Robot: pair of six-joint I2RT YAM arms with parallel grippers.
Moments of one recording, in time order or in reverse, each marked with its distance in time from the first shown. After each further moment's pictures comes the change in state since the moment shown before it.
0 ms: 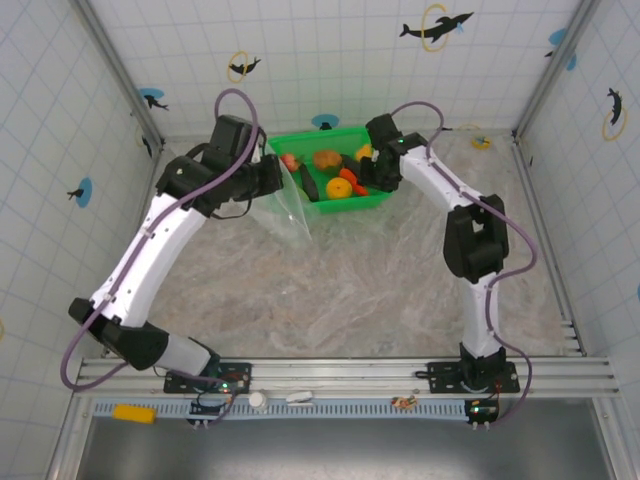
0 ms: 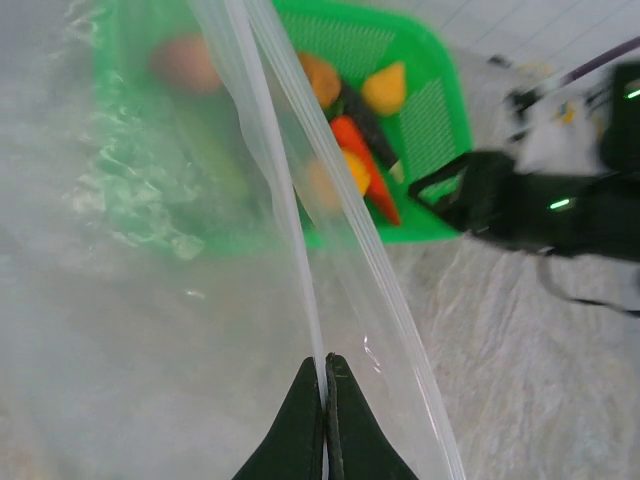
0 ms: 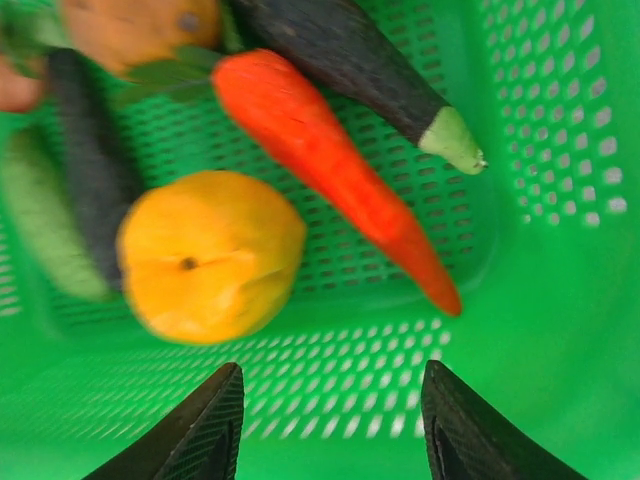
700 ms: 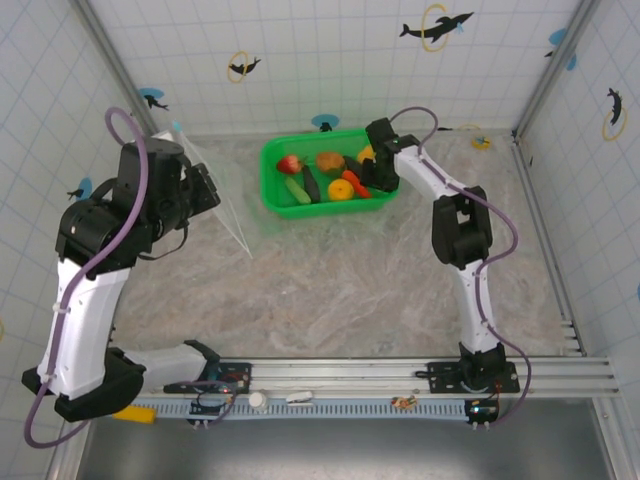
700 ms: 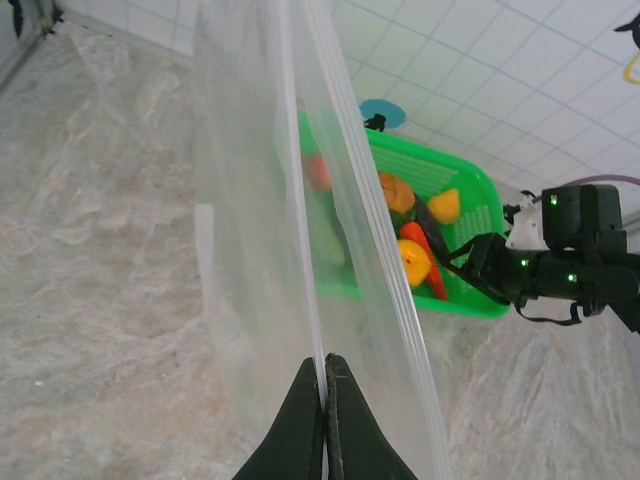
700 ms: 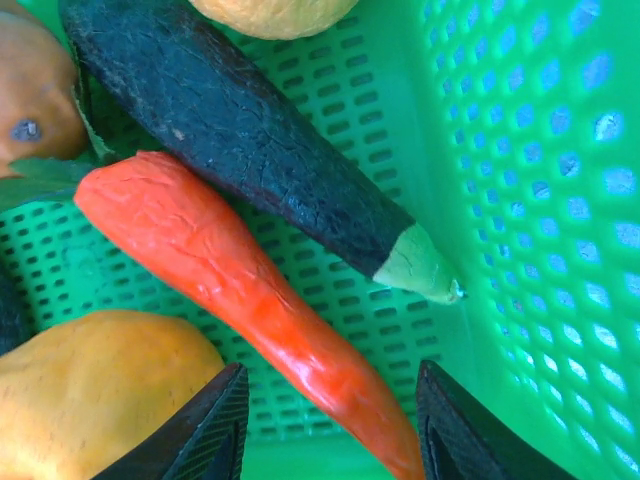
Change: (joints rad) left arm 0.000 -0.256 0.141 -0.293 -0.267 -0.073; right arm -0.035 0.183 0.127 0.014 0.055 0.010
